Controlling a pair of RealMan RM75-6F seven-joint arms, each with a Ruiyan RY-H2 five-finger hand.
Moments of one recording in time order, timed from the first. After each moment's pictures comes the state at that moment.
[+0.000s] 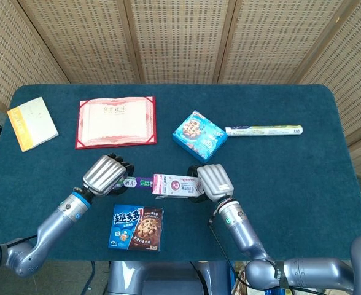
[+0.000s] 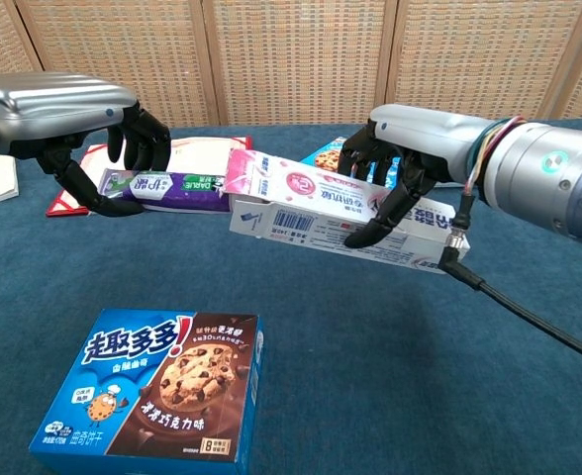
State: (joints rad) left arm -0.74 -1.24 -0.12 -1.80 1.24 0.95 0.48; right arm 0.81 -1.56 0.25 -1.86 -0.80 1.17 -0.57
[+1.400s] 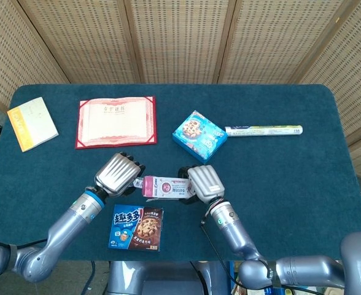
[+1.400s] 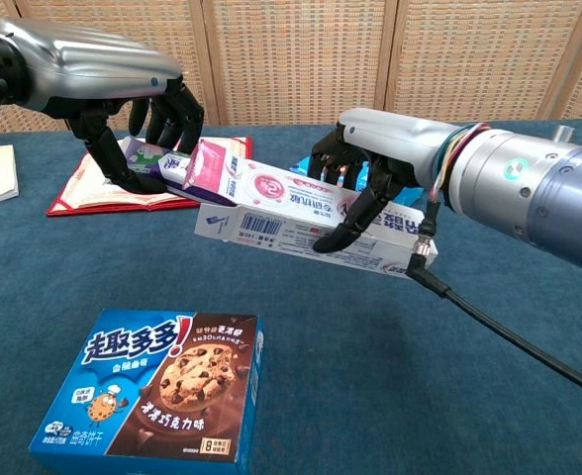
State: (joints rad) left arm -0.95 -1.17 -0.12 -2.06 0.82 1.02 0.87; right arm 0.85 -1.62 0.26 -1.83 -0.80 1.16 -0.56
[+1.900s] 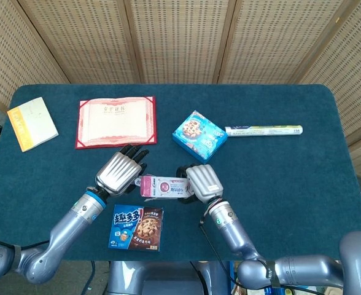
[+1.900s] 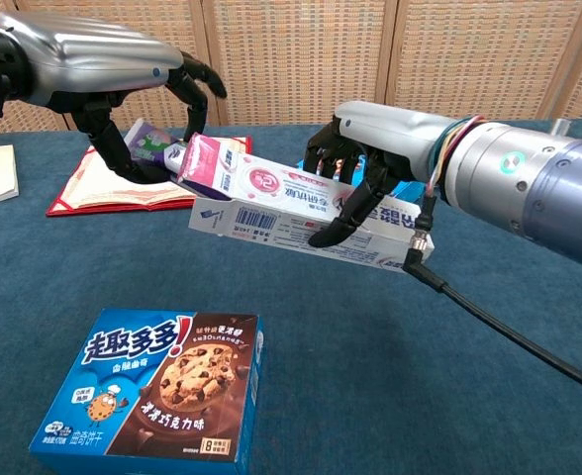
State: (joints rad) left arm -0.96 -1.19 -0.11 -2.05 0.86 1.08 0.86; right arm 0.85 -1.62 0.27 -1.83 -0.81 1.17 -0.56
